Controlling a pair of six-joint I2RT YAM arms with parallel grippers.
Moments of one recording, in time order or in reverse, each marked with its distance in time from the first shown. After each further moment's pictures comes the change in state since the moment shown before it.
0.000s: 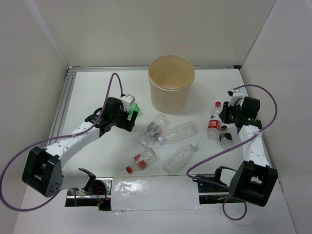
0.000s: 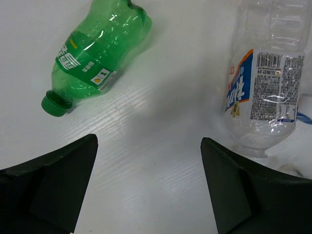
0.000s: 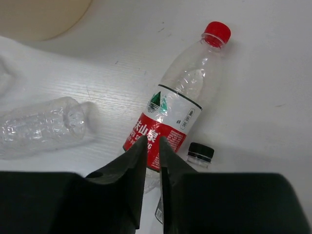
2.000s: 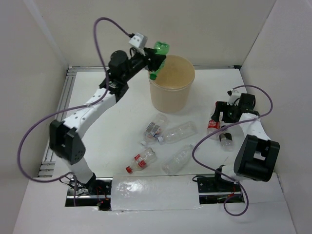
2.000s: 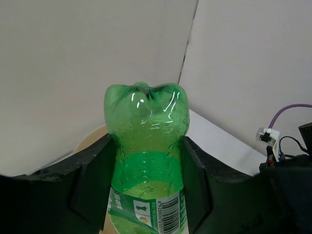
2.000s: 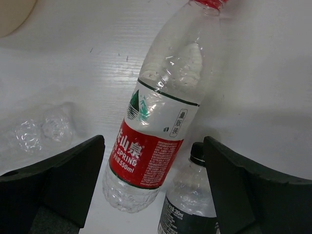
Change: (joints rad) left arm -0.039 0.349 0.720 0.584 0.246 -0.142; right arm -0.008 0.261 0.081 -0.031 0.028 0.084
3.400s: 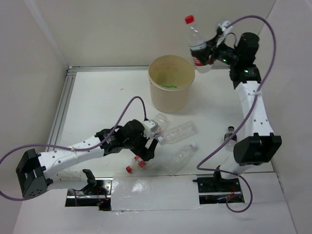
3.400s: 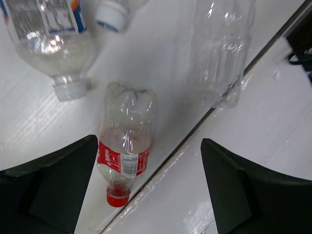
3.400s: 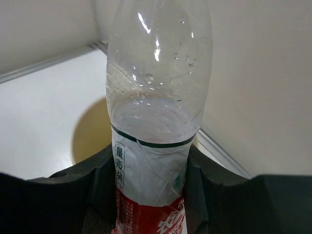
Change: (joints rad) left arm -0.454 -0.447 -0.687 -0.787 -0.171 -0.145; right arm 0.260 0.142 0.851 0.173 -0.452 0.000
